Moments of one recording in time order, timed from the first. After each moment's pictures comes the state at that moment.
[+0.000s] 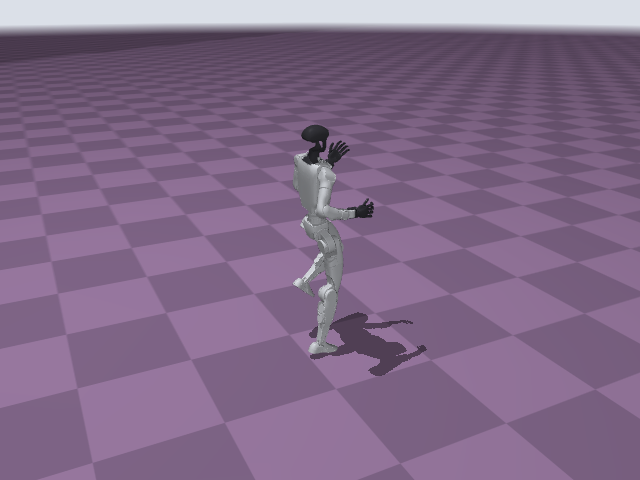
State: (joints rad) left arm 0.01 0.31 -0.24 -0.65 -0.42 -0.31 0.38; right arm 0.51 -0.57 0.16 -0.26 0.31 -0.19 -0.17; waist -0.02 -0.05 0.07; left_leg -0.63 0.12 0.24 1.86 -0.33 0.06; right_leg 0.14 -0.18 0.14 0.24 0.00 0.08
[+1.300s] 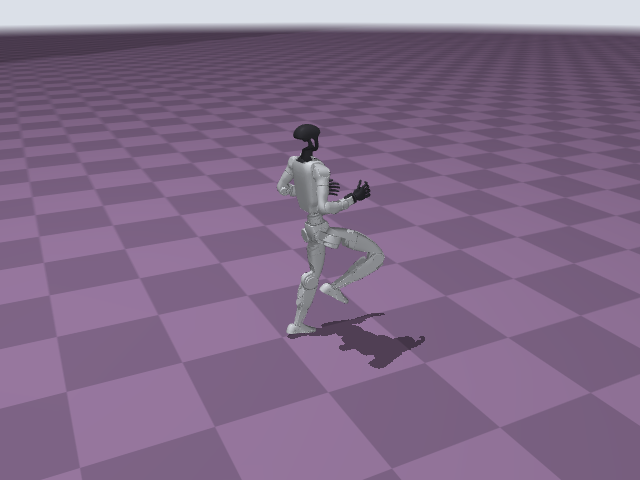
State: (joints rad) left arm 0.42 0.45 -0.26 -0.19 -0.29 -0.22 0.38; right arm 0.27 -0.43 0.31 -0.29 0.12 -0.25 -0.29; waist 0.03 0.07 0.08; left_leg 0.18 0.13 0.04 0.26 -0.07 -0.16; right_leg -0.91 -0.13 -0.23 2.10 -0.42 -0.02
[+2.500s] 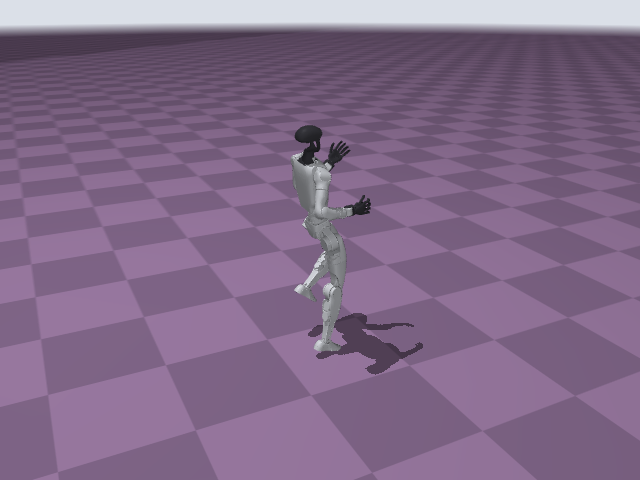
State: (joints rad) left arm -0.02 0.27 -0.34 -0.62 -0.46 -0.27 0.35; right arm 0.44 -0.53 0.27 -0.22 0.23 -0.18 -0.22; waist -0.05 -0.02 0.11; left_leg -0.44 0.13 0.21 1.69 -0.30 0.06; right_leg 0.22 -0.11 0.21 0.28 0.09 0.12
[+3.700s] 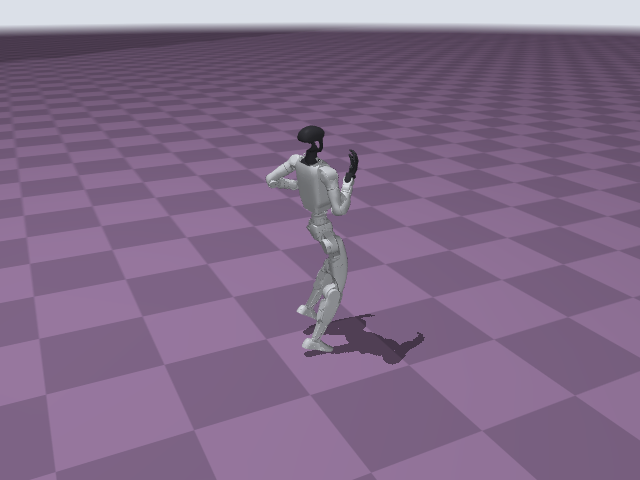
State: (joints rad) left arm 0.89 0.63 -0.12 -0.57 -0.57 -0.21 0.21; right arm 0.07 -0.41 0.36 -0.78 0.43 -0.25 -0.16; waist 0.22 0.03 0.03; left_leg -0.24 0.14 0.20 1.05 -0.01 -0.10; right_leg 0.12 -0.06 0.01 0.44 -0.05 -0.07
